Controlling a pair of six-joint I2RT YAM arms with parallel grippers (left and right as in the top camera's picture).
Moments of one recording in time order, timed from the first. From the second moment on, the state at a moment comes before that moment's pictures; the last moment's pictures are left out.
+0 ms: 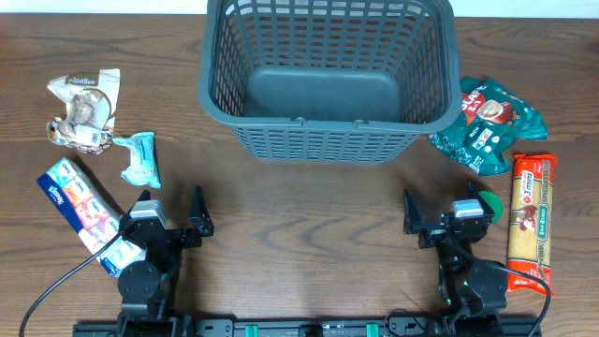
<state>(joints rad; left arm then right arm) -0.07 0.01 0.02 -0.12 -0.04 -0.23 0.13 0.01 0.01 -0.07 0.04 -0.06</state>
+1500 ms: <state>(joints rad) -0.07 0.01 0.02 -0.12 -0.04 -0.23 0.13 0.23 0.37 -0.63 -0.04 0.13</state>
